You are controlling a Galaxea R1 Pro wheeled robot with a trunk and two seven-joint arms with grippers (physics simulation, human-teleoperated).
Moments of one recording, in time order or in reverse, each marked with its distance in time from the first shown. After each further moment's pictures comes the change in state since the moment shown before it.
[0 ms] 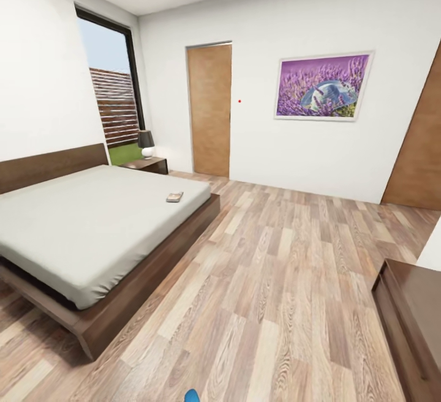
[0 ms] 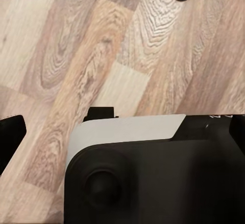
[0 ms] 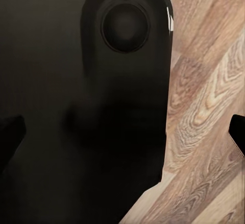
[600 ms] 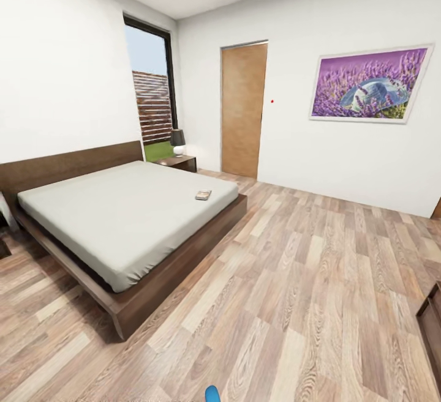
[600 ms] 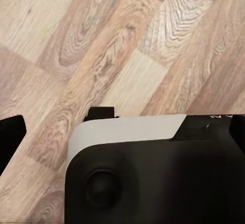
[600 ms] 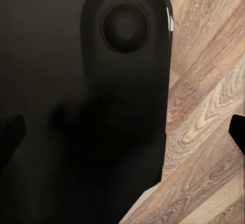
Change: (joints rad) left arm 0.000 0.001 0.000 0.000 0.000 0.000 0.000; right arm 0.000 0.000 0.000 0.000 0.000 0.000 0.000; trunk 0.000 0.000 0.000
